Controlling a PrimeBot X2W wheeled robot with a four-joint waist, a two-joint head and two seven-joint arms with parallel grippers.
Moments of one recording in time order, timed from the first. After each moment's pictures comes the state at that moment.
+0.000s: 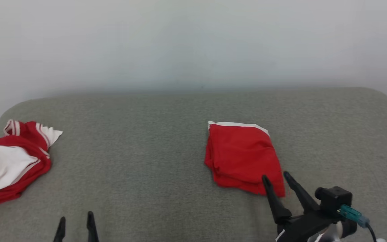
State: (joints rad) left arm 0.14 0.05 0.00 0.08 -0.25 0.00 -0.26; right arm -0.14 -0.14 0.27 0.27 0.43 0.13 -0.07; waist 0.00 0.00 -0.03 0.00
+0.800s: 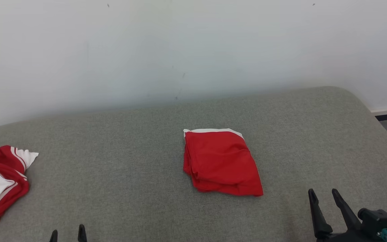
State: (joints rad) left arm 0.15 0.05 0.10 0.17 -0.22 -0.09 -0.26; right arm 0.00 -0.17 0.05 0.26 0.35 0.13 -0.15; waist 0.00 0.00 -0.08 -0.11
